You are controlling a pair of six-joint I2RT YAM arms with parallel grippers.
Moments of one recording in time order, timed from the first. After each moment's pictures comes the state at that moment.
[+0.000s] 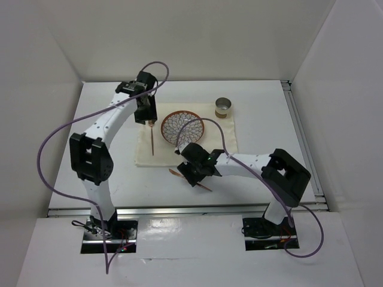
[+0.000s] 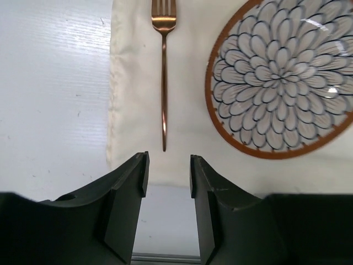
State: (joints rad) left arm -0.30 1.92 1.83 -1.07 -0.18 -0.46; right arm 0.94 1.66 0.96 -0.35 0.05 0.17
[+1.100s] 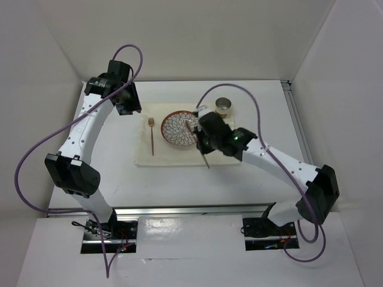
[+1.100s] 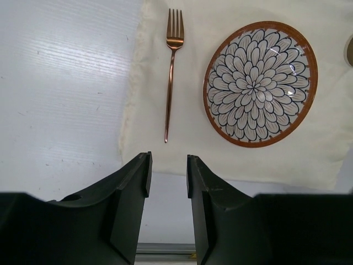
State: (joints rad) left arm -0.20 1.70 1.88 -1.13 -0.09 -0.47; right arm 0.85 1.41 1.20 -0.57 0.14 0.27
